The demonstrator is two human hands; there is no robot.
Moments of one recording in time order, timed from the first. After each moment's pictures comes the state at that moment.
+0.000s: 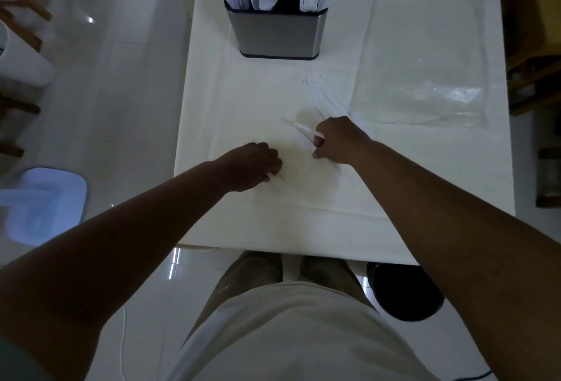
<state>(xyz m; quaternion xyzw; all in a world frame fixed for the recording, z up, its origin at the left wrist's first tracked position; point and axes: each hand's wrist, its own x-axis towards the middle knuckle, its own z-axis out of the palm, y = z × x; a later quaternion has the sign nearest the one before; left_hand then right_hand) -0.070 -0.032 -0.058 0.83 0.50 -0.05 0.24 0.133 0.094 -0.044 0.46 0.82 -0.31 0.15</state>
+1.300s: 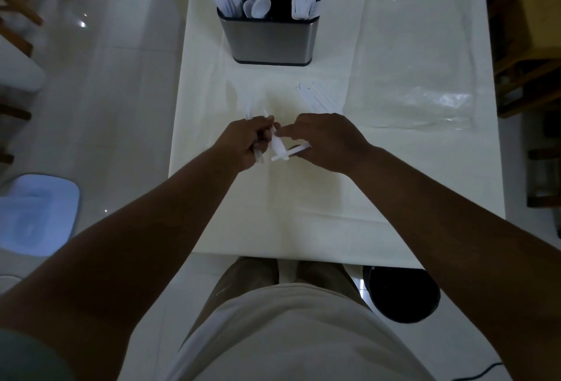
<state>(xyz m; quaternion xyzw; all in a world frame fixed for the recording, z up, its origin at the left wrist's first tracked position) -0.050 0.017 -0.034 -0.03 0.59 0.49 0.64 0.134 0.082 -0.013 0.22 0.95 -0.21 -0.09</state>
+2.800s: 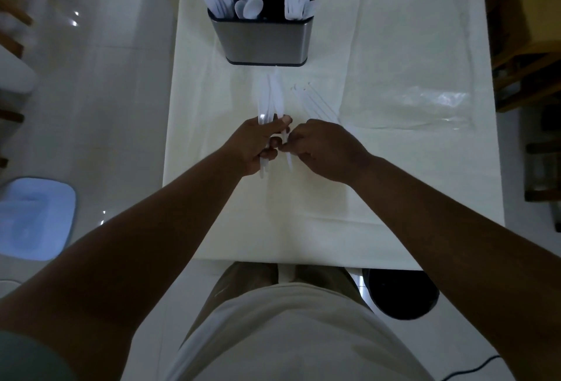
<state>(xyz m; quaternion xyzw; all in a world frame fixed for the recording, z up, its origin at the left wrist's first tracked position) -0.034 0.026 -0.031 0.13 0.59 0.43 0.67 0.143 0.083 -0.031 0.18 0.96 -0.20 -0.11</state>
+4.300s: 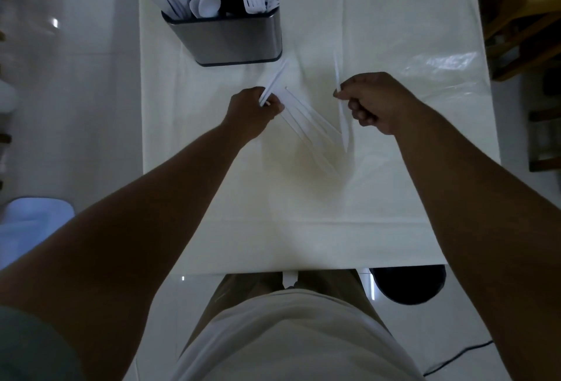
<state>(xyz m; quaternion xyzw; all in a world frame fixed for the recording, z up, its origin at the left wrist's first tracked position) -0.028 0.096 -0.045 0.47 0.77 0.20 0.38 0.201 0.181 -0.019 0.62 0.46 -0.63 -0.09</state>
